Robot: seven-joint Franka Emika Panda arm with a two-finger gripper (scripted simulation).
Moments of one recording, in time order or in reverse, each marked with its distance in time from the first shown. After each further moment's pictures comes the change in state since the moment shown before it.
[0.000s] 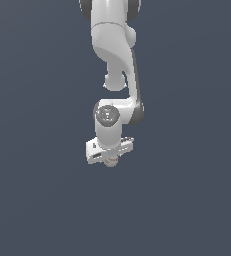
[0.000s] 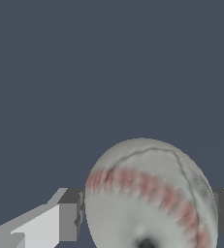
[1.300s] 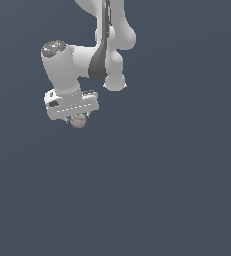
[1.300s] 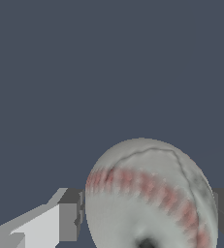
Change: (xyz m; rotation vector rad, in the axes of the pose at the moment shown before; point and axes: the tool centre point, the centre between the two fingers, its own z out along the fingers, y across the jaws) arm -0.170 0.095 -0.130 0.001 0.002 0.001
